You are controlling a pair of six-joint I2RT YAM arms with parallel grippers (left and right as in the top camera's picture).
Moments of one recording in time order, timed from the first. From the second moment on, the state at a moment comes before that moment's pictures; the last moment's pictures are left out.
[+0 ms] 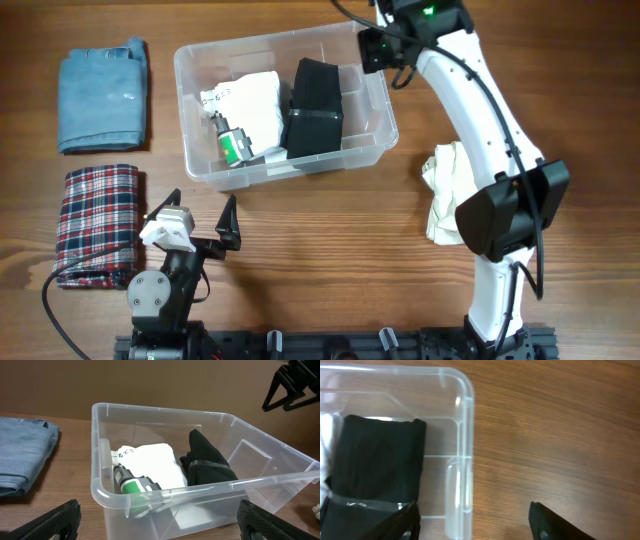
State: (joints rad) left arm -0.01 0.01 0.03 -0.11 0.17 -0.18; right arm 0.36 2.15 2.20 -1.14 0.17 0.10
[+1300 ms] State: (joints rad) left arm -0.01 0.01 0.03 -0.11 0.17 -0.18; right arm 0.37 2.15 1.99 -1.19 0.07 0.39
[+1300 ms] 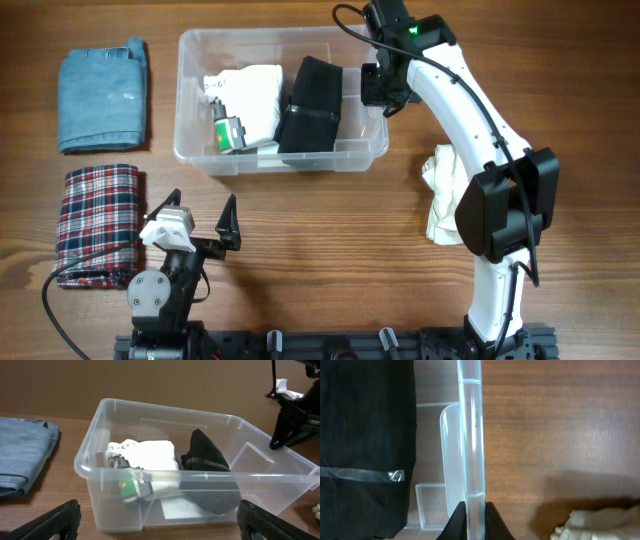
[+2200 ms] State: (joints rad) left arm -0.01 0.01 0.03 -0.11 0.17 -0.18; right arm 0.30 2.14 1.99 -1.21 0.06 0.33
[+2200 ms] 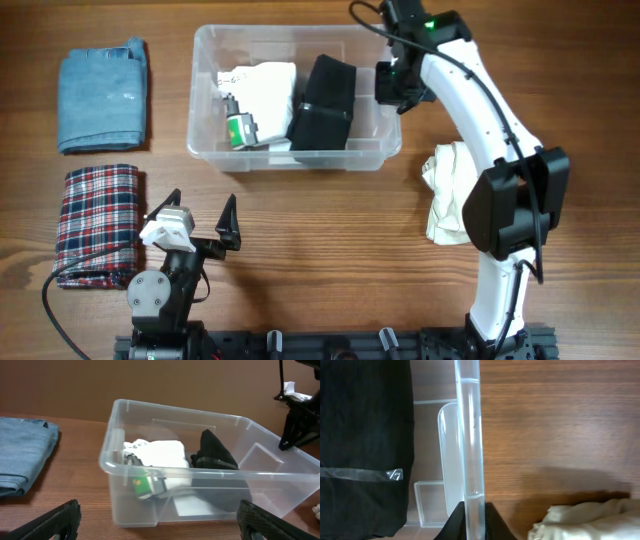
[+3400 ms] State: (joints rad) left arm -0.01 0.01 0.03 -0.11 0.17 -0.18; right arm 0.36 2.12 2.30 -1.10 -0.08 0.30
